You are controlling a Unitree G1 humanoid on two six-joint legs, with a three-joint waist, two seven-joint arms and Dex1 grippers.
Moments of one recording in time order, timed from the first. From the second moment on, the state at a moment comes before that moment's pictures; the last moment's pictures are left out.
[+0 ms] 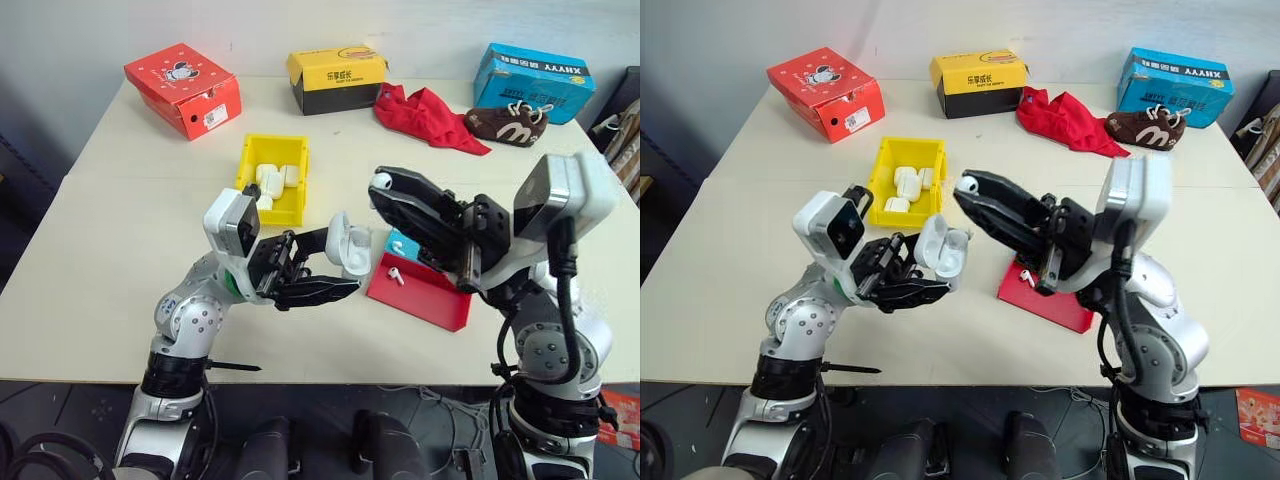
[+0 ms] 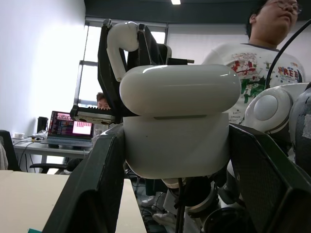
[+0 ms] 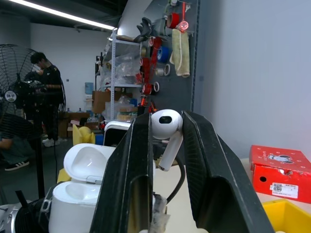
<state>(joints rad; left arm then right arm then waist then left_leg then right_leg) -0.51 0.27 -0.02 -0.18 -0.91 0.49 -1.17 -0.42 -0.30 -0.14 -0.61 0.86 0.47 0.80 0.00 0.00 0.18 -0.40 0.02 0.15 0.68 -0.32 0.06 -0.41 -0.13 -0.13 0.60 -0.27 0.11</state>
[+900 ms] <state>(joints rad) -0.52 0.22 -0.01 -0.17 -0.89 0.50 -1.14 -0.34 -0.37 -0.08 -0.58 0.83 0.33 0.85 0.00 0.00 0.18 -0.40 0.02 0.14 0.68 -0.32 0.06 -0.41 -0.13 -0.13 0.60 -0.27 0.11</state>
